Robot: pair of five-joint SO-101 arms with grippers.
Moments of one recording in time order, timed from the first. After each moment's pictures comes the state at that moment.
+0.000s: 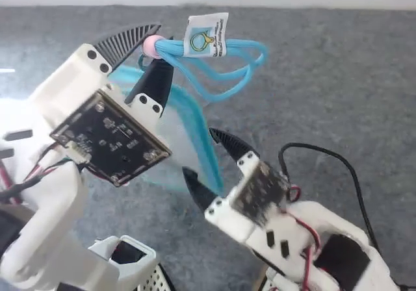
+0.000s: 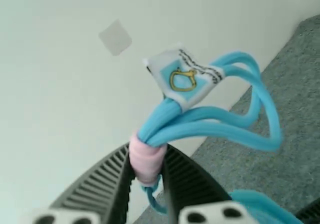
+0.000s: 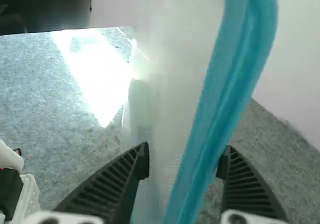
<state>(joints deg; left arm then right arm) 21.4 -21.2 -54.5 99.4 -31.3 -54.9 -72.3 38.2 60.7 9.7</state>
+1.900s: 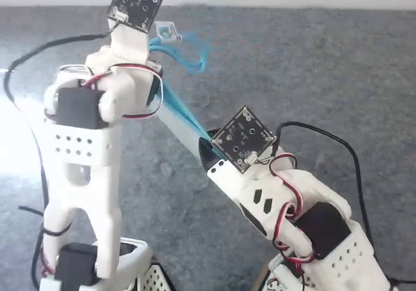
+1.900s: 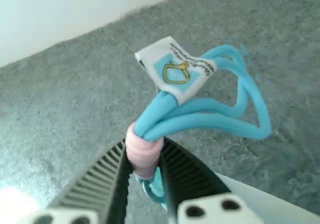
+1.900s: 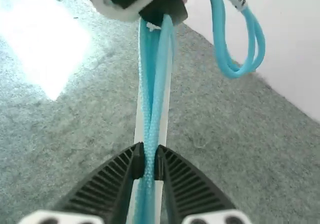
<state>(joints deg) 2.7 -18.7 -5.4 83.6 -7.8 -43.5 -61.9 35.6 61.2 11.1</state>
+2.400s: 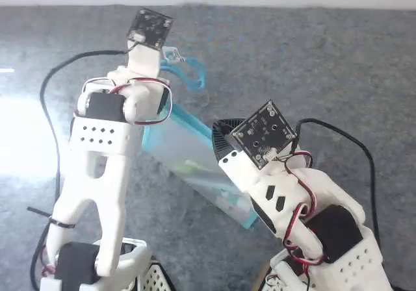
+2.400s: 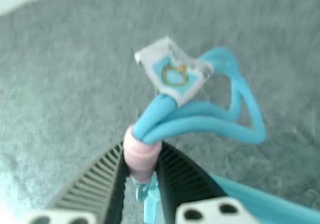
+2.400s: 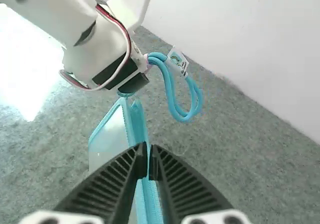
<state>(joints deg) 2.0 -18.6 18.3 64.4 -7.4 -38.5 -63.1 33.5 61.1 11.1</state>
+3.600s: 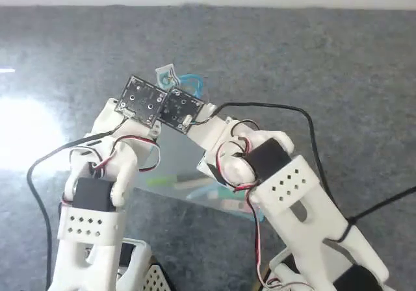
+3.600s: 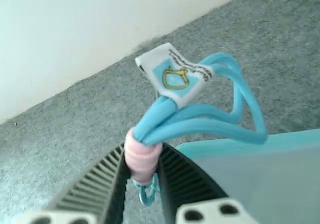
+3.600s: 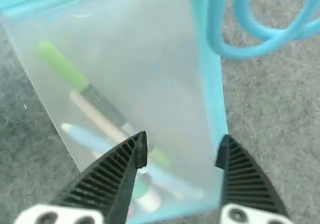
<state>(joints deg) 1.5 -58.4 52.9 48.3 -17.9 -41.8 -29.4 21.3 75.8 24.5</state>
